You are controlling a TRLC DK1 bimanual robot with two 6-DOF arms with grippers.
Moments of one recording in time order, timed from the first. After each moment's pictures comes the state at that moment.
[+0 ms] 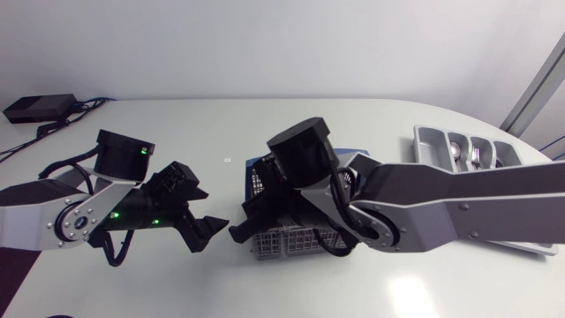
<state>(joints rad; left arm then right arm) -0.35 1.37 0.60 -0.07 0.30 0.45 0.90 1.61 0.90 0.03 0.04 0.16</state>
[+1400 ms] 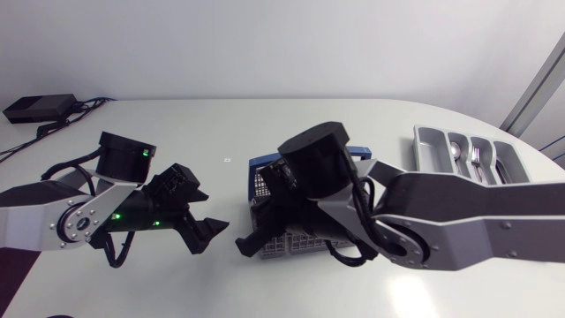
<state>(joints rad) -0.35 1.38 0.59 -0.06 0.30 0.45 0.92 1.51 0.83 0.02 0.03 0.14</state>
